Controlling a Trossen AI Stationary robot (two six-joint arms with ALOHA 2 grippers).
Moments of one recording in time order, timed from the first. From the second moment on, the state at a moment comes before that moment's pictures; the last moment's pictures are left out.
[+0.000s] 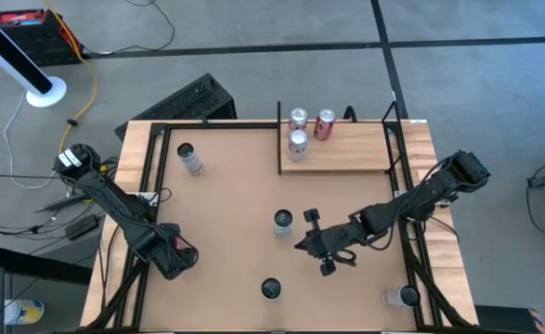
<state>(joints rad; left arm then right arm) -0.80 1.28 0.59 -0.72 0.04 -2.22 0.43 1.49 0.89 -0.05 0.26 -0.09</state>
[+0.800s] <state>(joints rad) -0.56 1.23 0.78 -0.71 -0.27 -1.37 0.38 1.23 0.89 0.01 0.26 -0.27</state>
